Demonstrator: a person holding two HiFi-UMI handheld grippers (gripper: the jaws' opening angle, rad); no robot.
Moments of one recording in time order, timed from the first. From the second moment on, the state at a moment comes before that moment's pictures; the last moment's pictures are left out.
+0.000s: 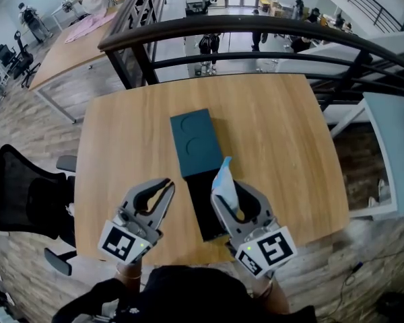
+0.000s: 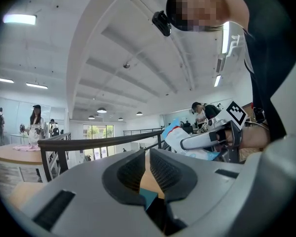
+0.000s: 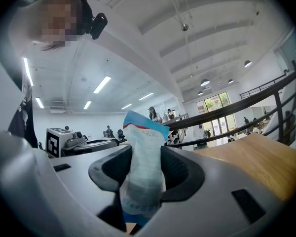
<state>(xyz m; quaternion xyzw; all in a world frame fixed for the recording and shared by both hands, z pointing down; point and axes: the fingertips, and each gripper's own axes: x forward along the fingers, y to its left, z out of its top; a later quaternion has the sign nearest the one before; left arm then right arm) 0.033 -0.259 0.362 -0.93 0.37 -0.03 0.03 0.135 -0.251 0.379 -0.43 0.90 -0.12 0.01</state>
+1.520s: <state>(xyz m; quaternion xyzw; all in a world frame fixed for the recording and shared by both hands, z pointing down) 0.015 -0.290 0.442 -0.92 0.38 -0.04 -0.04 0.102 -0.283 0.519 -0.44 0.86 -0.20 -0.15</state>
